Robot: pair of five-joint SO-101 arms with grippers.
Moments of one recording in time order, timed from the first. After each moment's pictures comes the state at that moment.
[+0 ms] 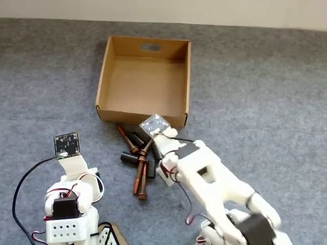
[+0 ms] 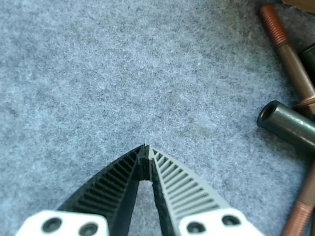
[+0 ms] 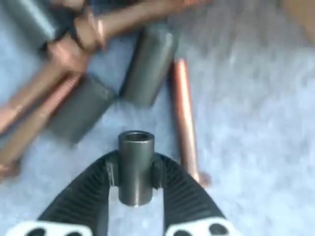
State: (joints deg) left arm -11.6 -103.8 96.2 75.9 10.0; right arm -35.3 -22.5 54.9 52.1 10.2
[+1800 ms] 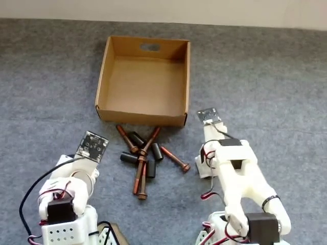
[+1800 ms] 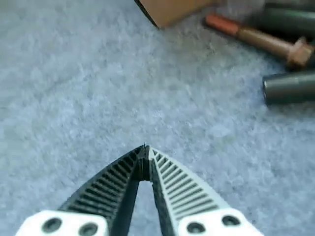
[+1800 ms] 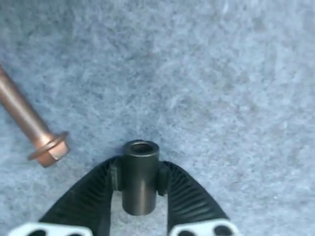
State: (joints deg) left arm -15.3 -103.8 89.8 70.4 -30.7; right arm -6.8 -16.1 58.9 48.5 14.5
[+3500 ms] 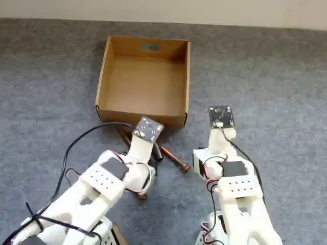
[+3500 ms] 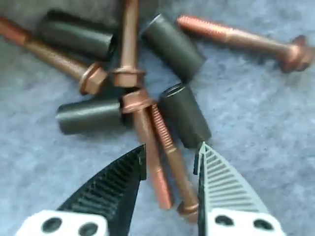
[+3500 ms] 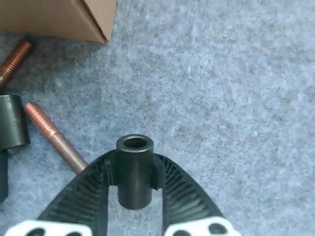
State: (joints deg) left arm 27.9 -37.8 69.8 50.0 10.0; right arm -10.9 -50.1 71.4 46.2 -0.6
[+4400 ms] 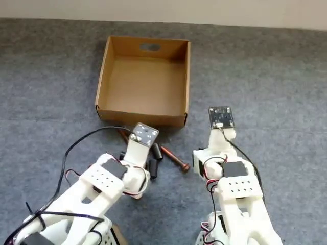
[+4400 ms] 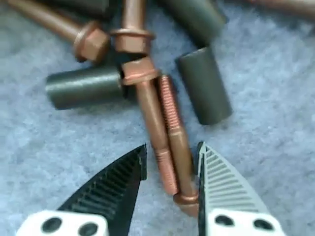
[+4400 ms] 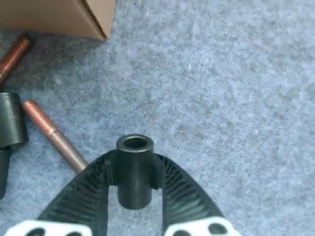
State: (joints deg) left arm 23.3 -36.7 71.1 52.5 10.0; right arm -10.9 -50.3 71.8 46.2 -0.6
